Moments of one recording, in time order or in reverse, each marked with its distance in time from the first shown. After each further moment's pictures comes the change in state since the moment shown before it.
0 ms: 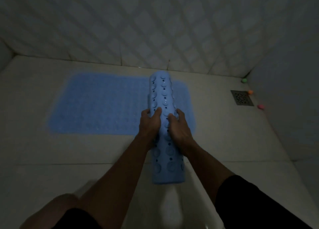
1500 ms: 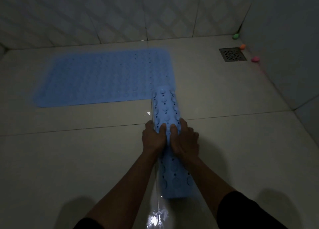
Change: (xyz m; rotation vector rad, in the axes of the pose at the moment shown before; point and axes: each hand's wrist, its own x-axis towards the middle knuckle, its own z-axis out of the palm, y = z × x) left_hand -0.111 -0.199 0.112 0.424 0.082 0.086; right_hand -0.074 0.229 -0.093 -0.262 0.092 0.034
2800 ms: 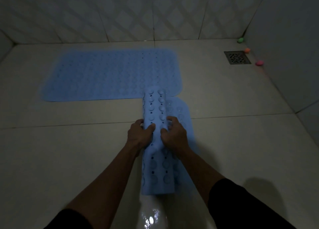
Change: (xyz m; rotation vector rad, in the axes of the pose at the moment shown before) left_hand 0.020 -0.016 -0.074 0.062 -0.054 -0.026; right_hand -0.009 -0.030 0.039 0.133 -0.006 -0.189
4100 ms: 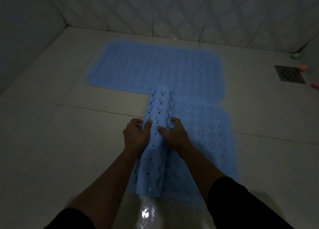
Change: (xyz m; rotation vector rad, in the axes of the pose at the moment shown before) left_hand 0.010 -0.057 -0.116 -0.046 0.374 -0.016; right_hand -0.005 -0.073 0.101 0.051 -0.322 0.099
